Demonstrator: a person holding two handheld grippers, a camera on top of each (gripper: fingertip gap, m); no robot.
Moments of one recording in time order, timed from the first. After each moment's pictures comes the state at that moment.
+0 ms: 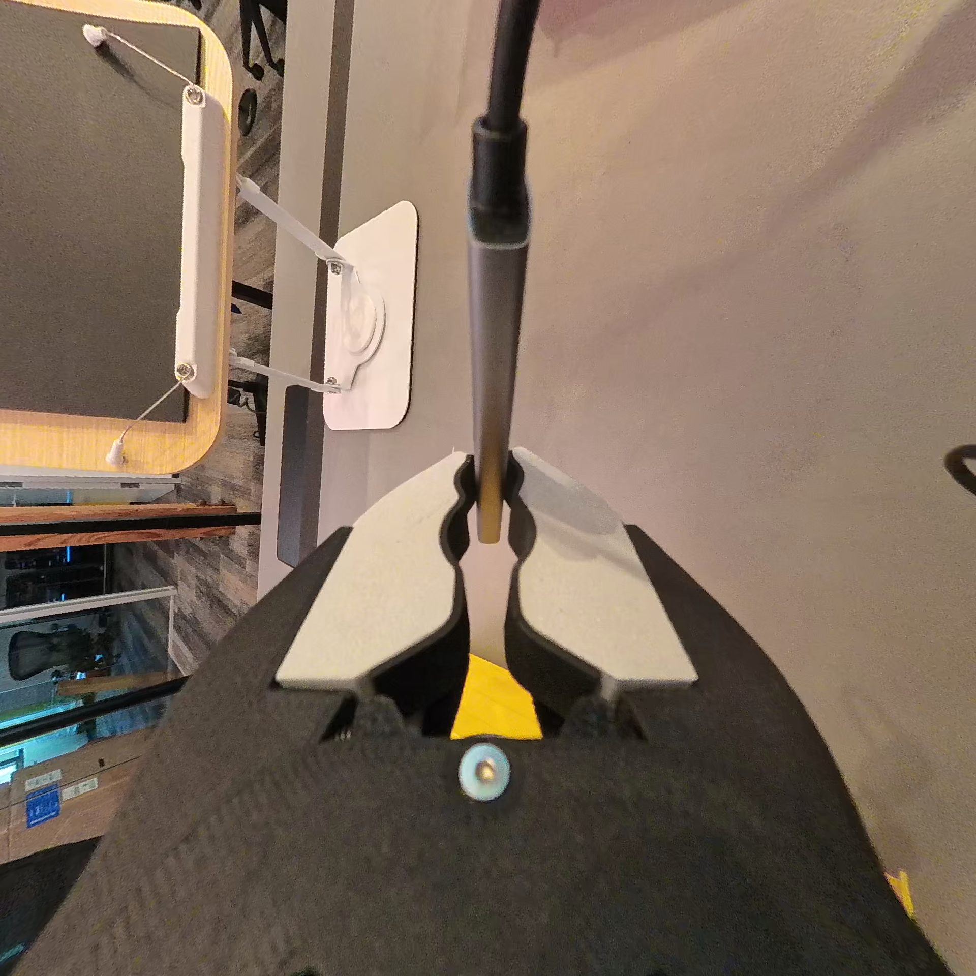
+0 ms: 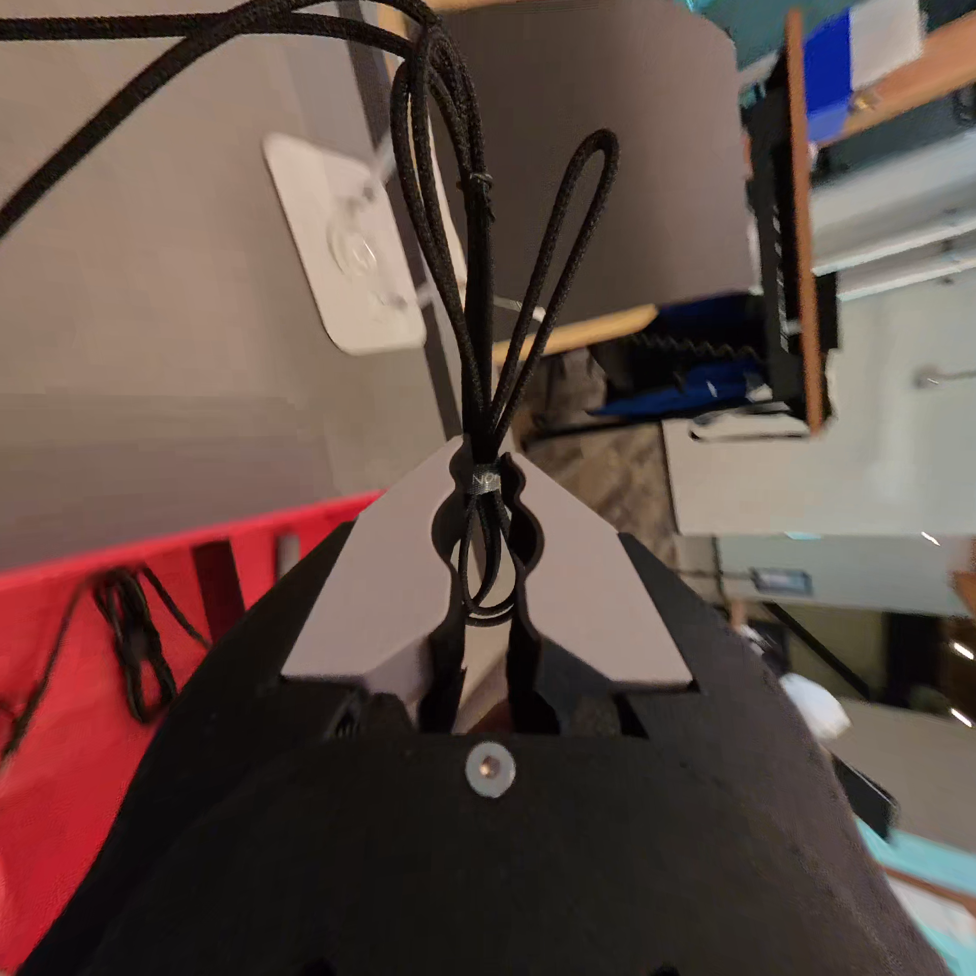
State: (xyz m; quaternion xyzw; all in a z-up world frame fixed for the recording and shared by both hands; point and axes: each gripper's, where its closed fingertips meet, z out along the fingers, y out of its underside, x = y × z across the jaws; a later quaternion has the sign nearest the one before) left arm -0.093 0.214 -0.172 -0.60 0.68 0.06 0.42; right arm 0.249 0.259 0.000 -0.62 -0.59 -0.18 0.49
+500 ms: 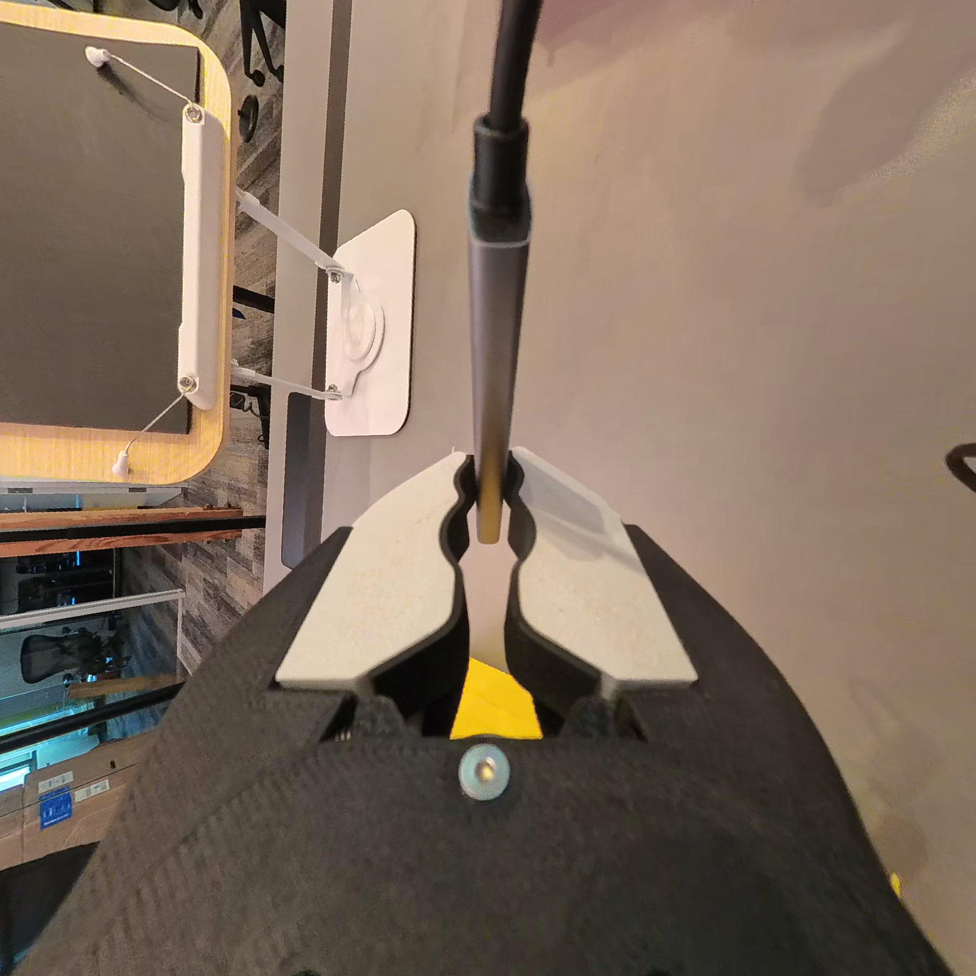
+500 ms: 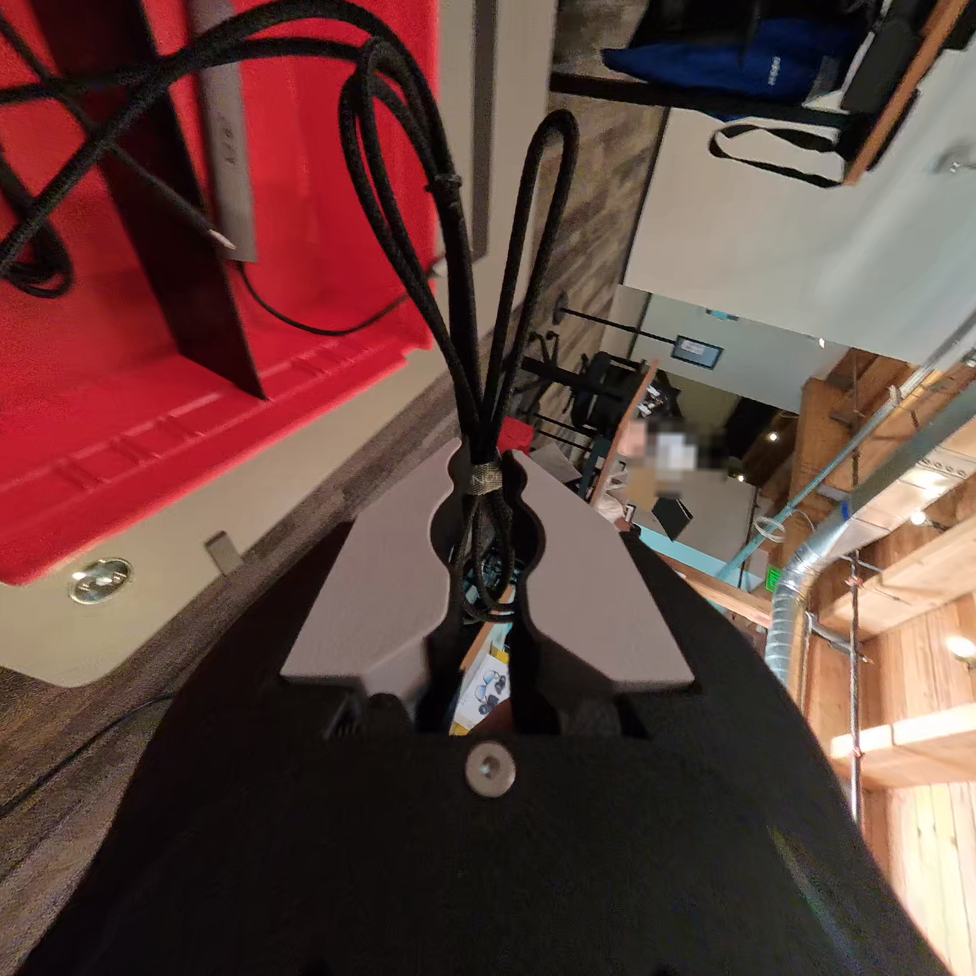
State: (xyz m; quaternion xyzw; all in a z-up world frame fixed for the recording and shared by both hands) left arm -0.088 0.209 -0.172 -0.60 0.68 0.07 0.42; right arm 0.431 0.209 -0.074 -0.65 -0.55 -0.46 0.25
